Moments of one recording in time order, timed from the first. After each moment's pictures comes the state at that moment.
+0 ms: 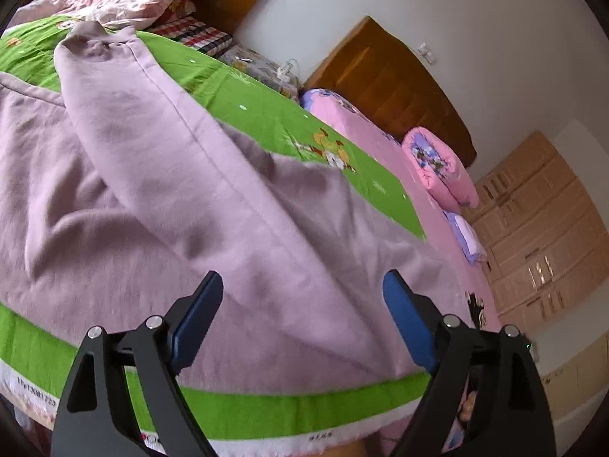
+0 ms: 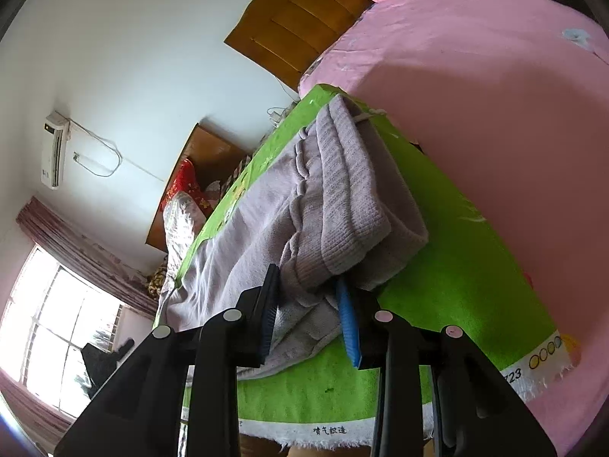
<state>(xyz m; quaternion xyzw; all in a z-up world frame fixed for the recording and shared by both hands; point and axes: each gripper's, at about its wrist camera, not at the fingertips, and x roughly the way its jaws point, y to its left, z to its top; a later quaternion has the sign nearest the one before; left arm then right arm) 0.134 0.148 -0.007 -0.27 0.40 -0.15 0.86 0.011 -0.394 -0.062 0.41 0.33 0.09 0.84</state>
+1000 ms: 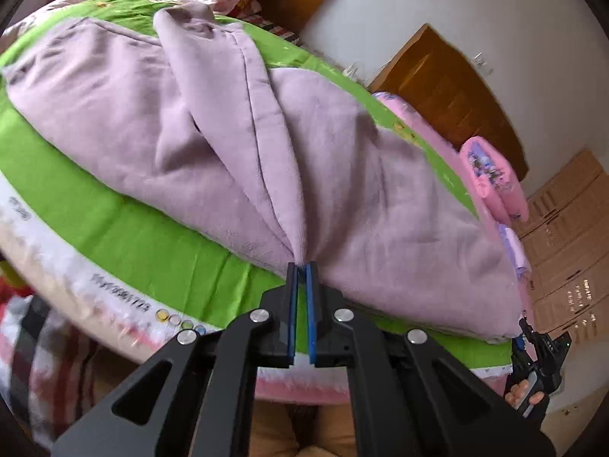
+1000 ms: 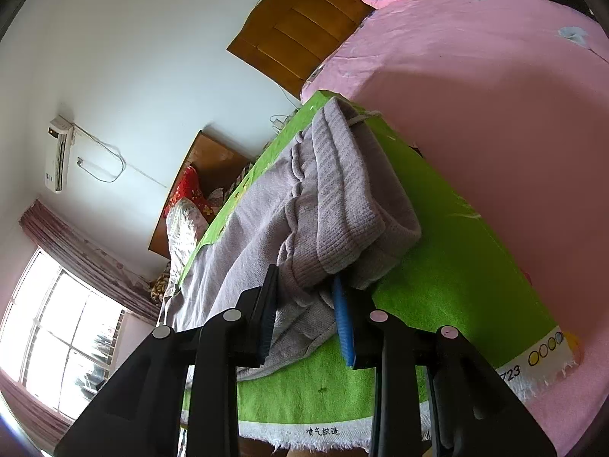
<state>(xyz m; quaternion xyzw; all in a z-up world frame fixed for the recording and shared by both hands) 0.061 0.189 -0.059 -0.27 0.40 -0.05 0.87 0.001 -0.395 -0.066 0.41 0.32 0.09 0.85</state>
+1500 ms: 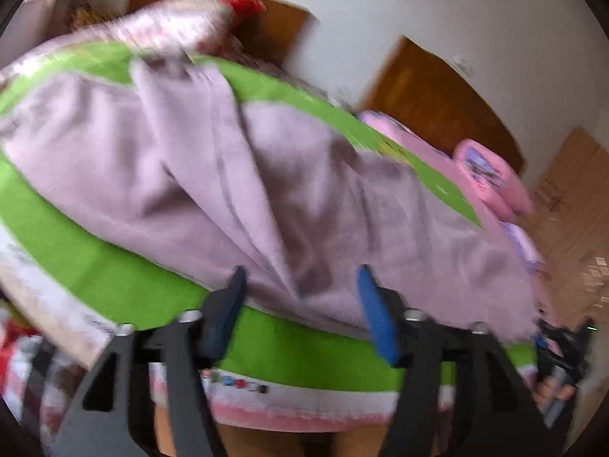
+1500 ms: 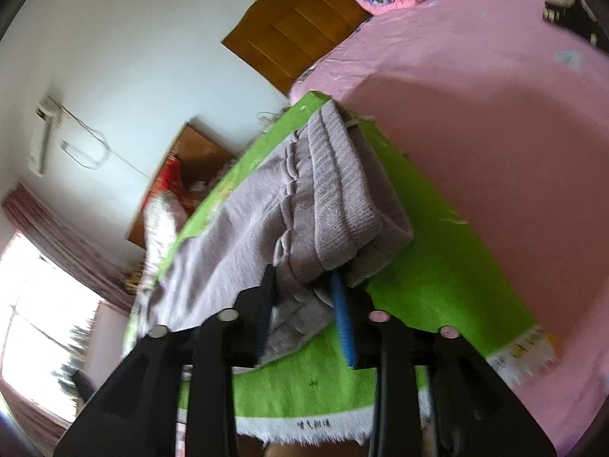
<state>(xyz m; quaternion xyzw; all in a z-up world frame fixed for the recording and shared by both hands) 0.058 0.160 -0.032 -0.20 0.34 -0.01 0.92 -0.006 -0.378 -0.045 0.36 0.34 0.05 0.87</state>
